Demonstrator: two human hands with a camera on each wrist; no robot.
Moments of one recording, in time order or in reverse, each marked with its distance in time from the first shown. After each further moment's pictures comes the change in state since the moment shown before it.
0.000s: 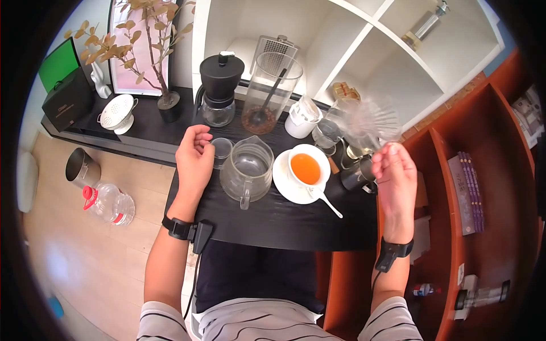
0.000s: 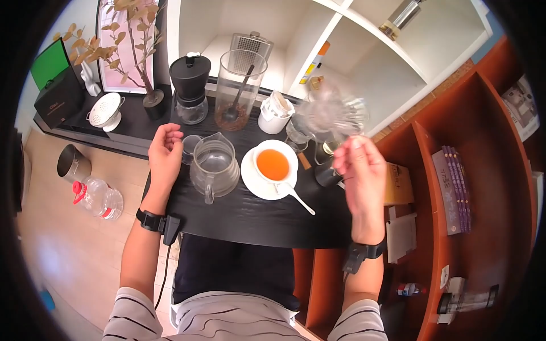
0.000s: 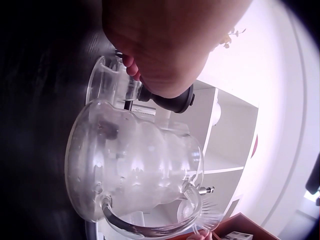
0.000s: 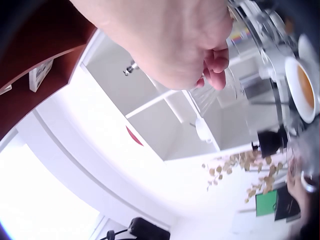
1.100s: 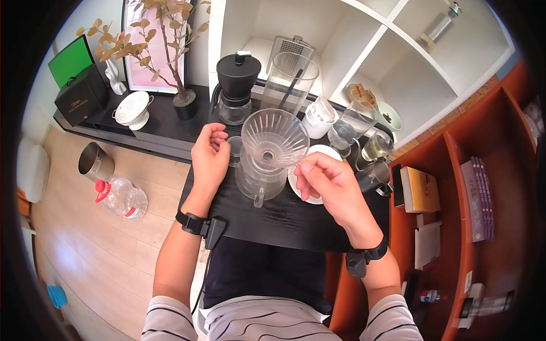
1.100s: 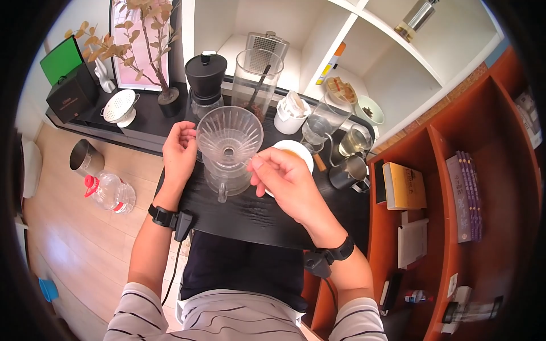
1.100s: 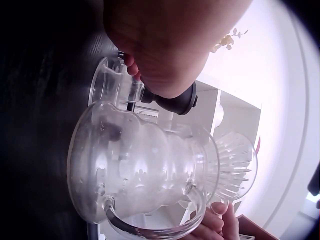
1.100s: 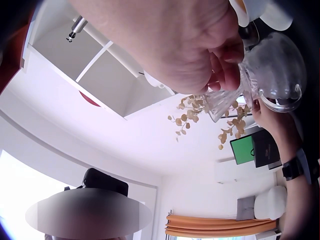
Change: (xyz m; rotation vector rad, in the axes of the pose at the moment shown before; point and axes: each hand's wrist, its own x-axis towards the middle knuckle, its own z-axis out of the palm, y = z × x) left_hand 0.001 0.002 -0.002 0.082 0.002 0.009; right_hand -0.021 0.034 0.109 -0.064 -0.527 0.304
